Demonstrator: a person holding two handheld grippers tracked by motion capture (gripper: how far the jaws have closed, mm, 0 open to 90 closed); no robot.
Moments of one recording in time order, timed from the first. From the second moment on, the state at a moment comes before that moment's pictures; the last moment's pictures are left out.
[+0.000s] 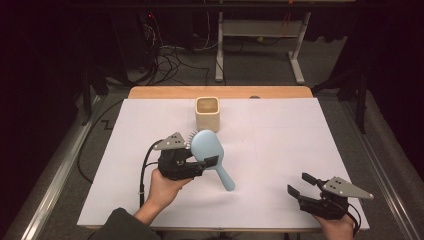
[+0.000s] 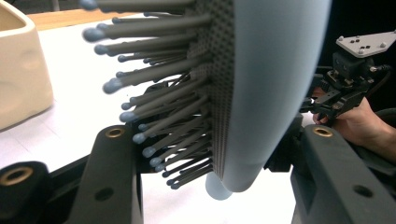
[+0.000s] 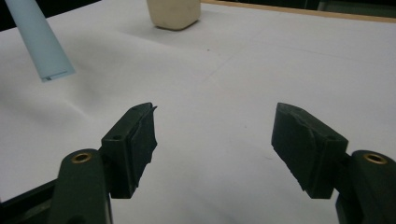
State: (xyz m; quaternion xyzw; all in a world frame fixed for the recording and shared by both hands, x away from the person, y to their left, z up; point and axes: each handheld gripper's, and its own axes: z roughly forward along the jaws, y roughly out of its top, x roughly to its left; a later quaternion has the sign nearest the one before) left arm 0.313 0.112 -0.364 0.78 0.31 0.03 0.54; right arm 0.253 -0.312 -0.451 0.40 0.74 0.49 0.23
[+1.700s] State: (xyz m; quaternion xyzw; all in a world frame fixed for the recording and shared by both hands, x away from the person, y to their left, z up) left arm 0.361 0.137 -0.339 0.76 0.36 0.09 0.53; right arm 0.257 -0.320 -0.457 0.44 0.72 0.48 0.23
